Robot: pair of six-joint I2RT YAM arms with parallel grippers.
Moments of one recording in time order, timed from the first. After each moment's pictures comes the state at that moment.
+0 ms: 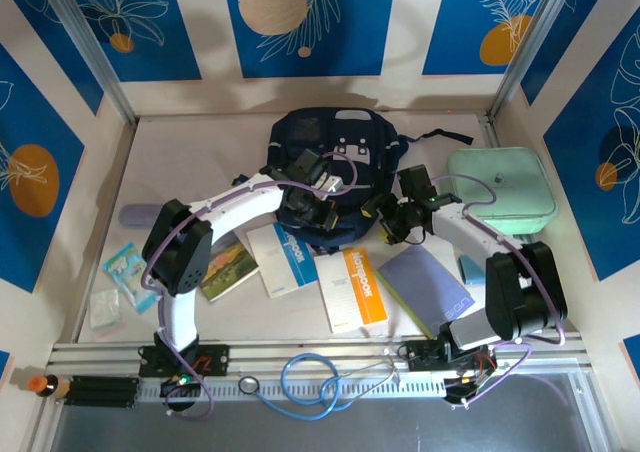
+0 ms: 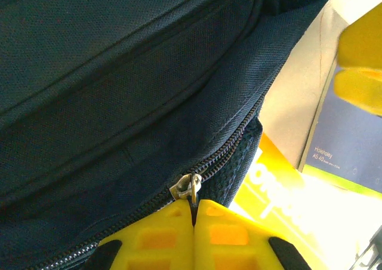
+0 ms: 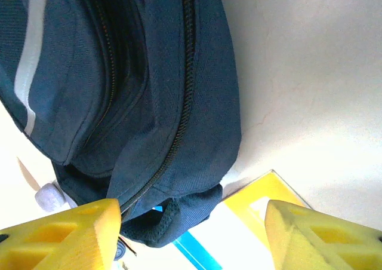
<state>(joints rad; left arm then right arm) -0.72 1.92 1.51 -0.72 0.34 -0.28 0.30 1.46 0.87 -0.46 -0.37 1.16</state>
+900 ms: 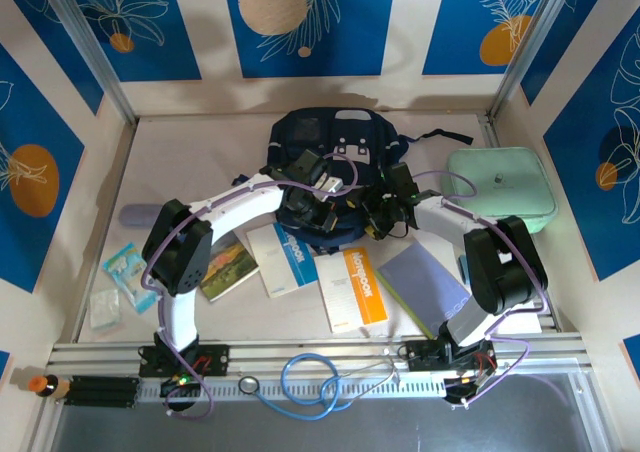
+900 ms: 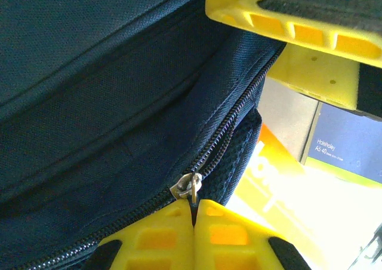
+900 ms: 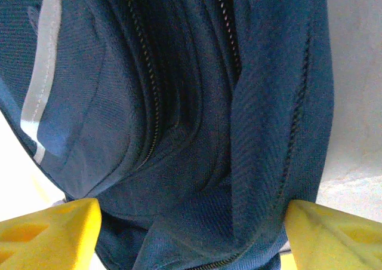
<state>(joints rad) -0.72 1.92 1.51 -0.74 0.35 -0.26 0.37 1.61 0.91 -0.28 -0.33 1.24</state>
